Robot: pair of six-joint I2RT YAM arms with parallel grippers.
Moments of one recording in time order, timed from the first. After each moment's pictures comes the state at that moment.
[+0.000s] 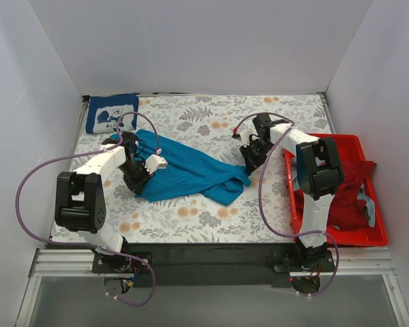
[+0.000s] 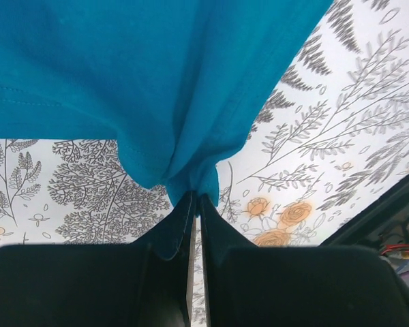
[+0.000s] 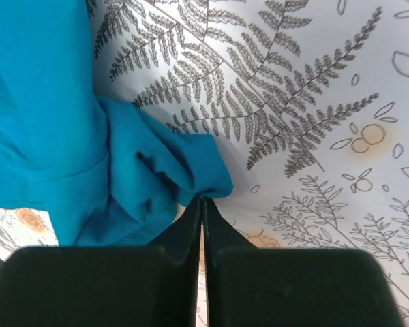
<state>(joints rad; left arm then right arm) -0.11 1.62 1.05 -0.99 0.26 0.88 0.31 2.02 1.43 -0.81 -0.44 -0.43</state>
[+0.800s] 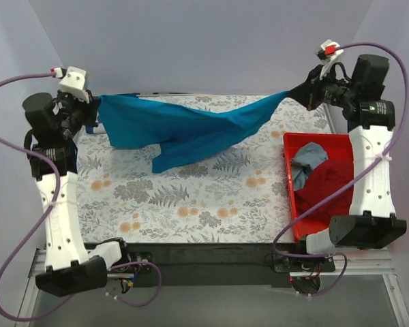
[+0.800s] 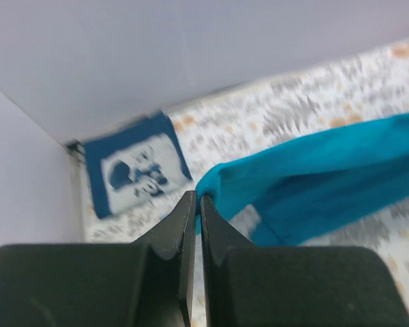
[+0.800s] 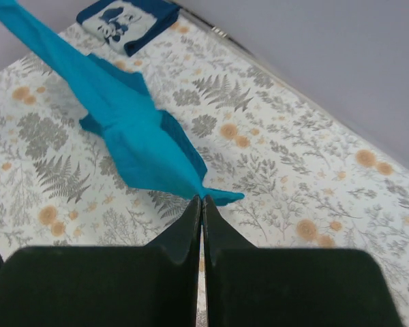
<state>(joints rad) 0.21 1.17 1.48 -0.54 0.47 0.24 -0.03 1.49 1.82 -0.78 -0.88 -0.26</state>
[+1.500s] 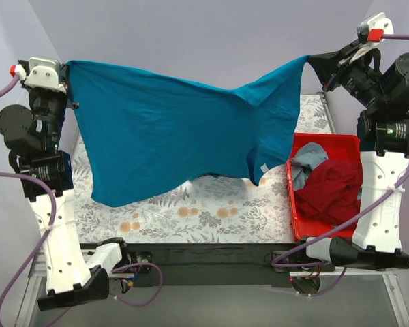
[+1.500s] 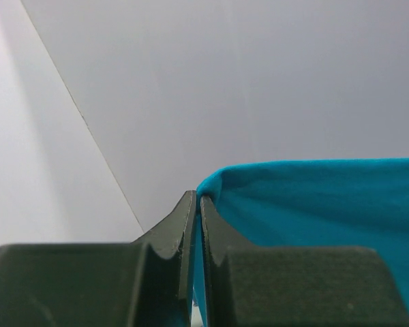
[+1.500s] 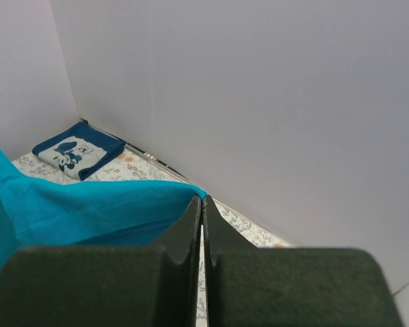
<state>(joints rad) 0.21 1.00 1.56 -0.18 0.27 0.18 -0.07 1.25 1.85 -0.38 -0.71 0.01</state>
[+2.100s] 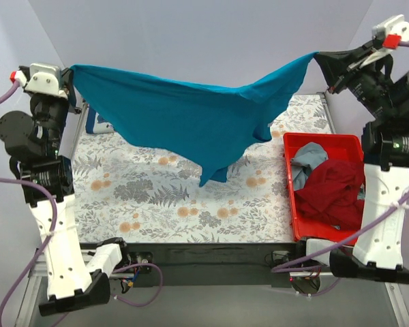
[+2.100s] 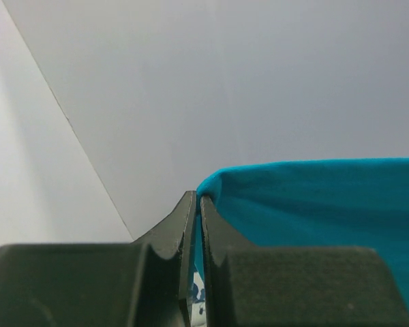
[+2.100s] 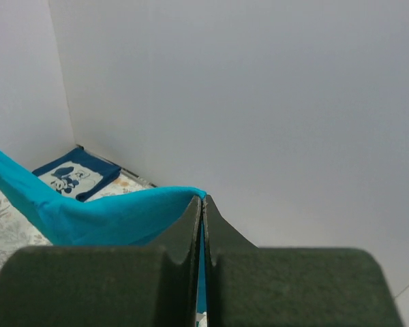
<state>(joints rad) 0.21 1.01 1.52 -0.17 0.31 0.16 -0.07 1.23 1.84 -0.33 -0.67 0.07</state>
